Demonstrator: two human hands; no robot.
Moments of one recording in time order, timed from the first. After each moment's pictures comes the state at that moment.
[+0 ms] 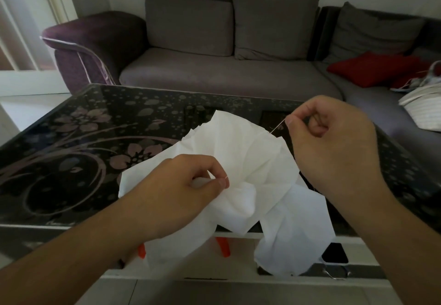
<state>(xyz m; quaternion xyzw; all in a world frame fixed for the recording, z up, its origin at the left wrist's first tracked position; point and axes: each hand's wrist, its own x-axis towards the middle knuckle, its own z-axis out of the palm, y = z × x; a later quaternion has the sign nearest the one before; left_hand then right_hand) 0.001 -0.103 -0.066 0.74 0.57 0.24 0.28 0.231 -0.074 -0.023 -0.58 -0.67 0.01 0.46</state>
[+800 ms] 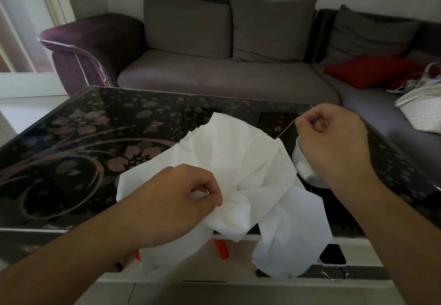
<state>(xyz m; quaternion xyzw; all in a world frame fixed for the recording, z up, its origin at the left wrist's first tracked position) -0.004 -0.106 -0.071 0.75 0.56 0.19 0.29 0.251 -0.045 -0.034 -0.67 -0.60 0.04 0.45</state>
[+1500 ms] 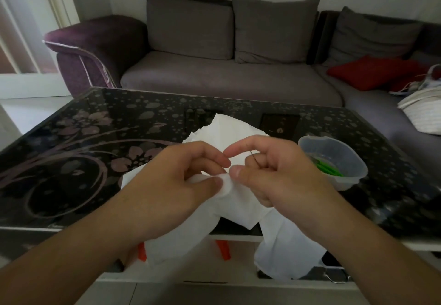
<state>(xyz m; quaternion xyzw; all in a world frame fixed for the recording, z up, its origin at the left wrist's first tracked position) -0.004 -0.112 -0.048 0.70 0.50 0.34 0.37 0.195 -0.102 -0.028 -0.48 -0.69 0.42 0.34</state>
